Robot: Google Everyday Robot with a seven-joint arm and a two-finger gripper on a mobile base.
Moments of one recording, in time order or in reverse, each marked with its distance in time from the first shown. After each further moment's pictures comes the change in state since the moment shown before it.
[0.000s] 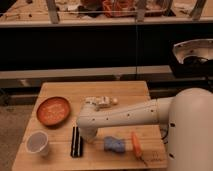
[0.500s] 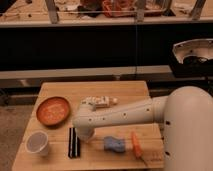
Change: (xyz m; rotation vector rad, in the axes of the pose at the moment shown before) arm -0.010 -0.012 0.002 0.003 -0.009 -0.028
